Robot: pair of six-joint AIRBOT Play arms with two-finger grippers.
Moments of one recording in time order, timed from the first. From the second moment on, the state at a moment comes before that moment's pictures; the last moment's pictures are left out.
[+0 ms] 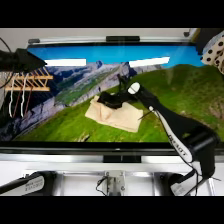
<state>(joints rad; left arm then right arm) 0.15 -1.27 1.64 0.74 -1.36 -1.32 0.47 -1.76 1.41 -0.62 0.84 1.51</state>
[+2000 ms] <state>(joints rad) 0.16 -1.27 1.54 0.75 -1.34 -1.30 -0.53 -1.44 1.33 -1.00 1.09 1.34</state>
